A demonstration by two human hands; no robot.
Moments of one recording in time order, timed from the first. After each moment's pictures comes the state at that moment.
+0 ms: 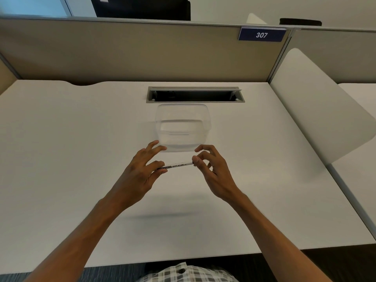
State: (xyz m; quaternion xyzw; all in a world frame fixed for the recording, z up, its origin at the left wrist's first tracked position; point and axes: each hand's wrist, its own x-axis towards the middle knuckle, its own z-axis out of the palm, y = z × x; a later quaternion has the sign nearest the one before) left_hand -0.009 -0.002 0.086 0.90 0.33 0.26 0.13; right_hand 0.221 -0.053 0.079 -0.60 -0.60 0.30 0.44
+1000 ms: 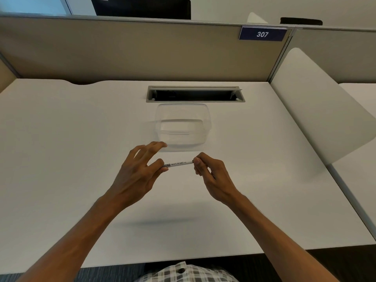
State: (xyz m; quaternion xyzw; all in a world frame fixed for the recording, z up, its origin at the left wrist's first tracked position) left_hand -0.008 -0.001 0.098 0.92 0.32 0.24 -0.03; right_hand 0.217 -0.059 0.082 -0.57 -0.62 0.32 0.43
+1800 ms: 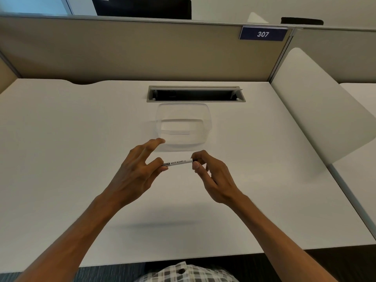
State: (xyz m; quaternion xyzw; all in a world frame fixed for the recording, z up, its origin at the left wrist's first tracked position) left_hand -0.011 -0.002 0.102 0.92 0.33 0.22 0.02; right_hand 0.221 -0.063 0.083 -0.57 -0.68 0.24 0.39
